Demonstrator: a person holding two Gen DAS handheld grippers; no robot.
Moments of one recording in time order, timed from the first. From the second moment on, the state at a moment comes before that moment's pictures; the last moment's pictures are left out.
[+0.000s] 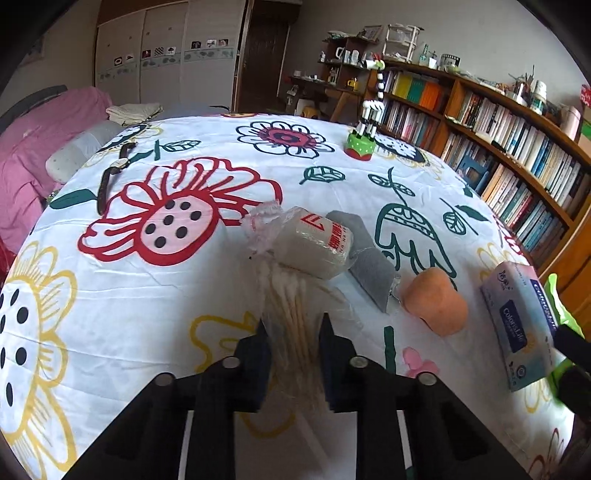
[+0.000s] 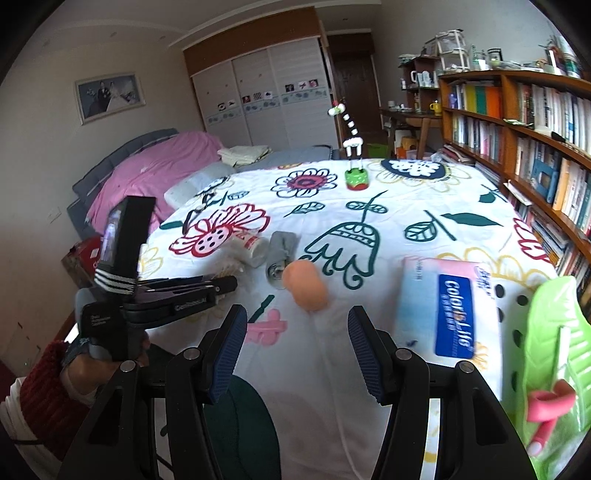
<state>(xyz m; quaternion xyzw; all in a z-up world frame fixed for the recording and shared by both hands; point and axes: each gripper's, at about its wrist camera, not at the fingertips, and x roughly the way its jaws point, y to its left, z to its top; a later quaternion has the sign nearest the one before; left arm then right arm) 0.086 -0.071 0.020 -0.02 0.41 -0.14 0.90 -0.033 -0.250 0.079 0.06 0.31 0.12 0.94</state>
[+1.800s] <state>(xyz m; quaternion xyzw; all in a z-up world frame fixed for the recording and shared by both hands) 0.048 -0.041 0.031 -0.06 0.36 -0.13 0.92 0.043 -0.211 0.051 0.04 0.37 0.10 0.92</state>
